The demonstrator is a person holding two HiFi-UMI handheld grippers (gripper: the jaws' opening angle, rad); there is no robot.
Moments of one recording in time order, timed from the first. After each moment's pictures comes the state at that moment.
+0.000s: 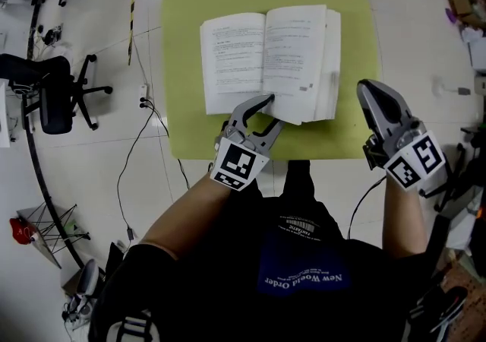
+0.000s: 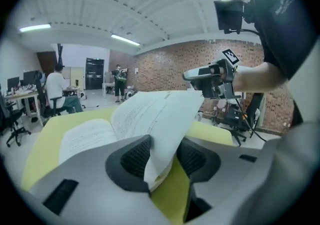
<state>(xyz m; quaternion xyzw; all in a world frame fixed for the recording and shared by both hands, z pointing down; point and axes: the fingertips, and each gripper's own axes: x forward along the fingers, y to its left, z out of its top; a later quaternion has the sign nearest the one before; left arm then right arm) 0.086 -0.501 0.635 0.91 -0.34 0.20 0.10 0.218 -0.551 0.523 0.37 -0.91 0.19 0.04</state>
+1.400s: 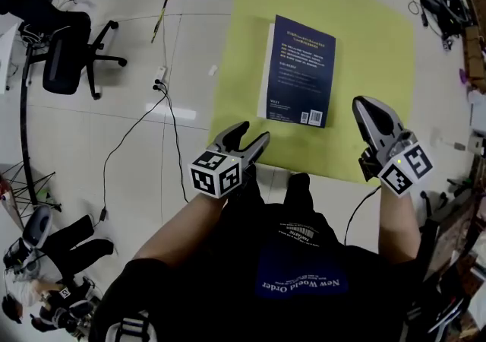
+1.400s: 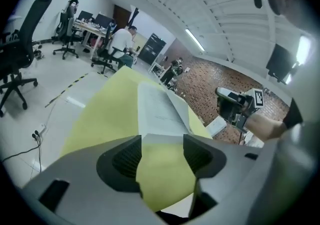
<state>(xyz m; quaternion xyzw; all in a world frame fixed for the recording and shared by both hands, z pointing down) -0.115 -0.452 0.667 0.77 -0.46 0.08 0.43 0.049 -0.564 0.523 0.27 -0.94 0.19 0.10</state>
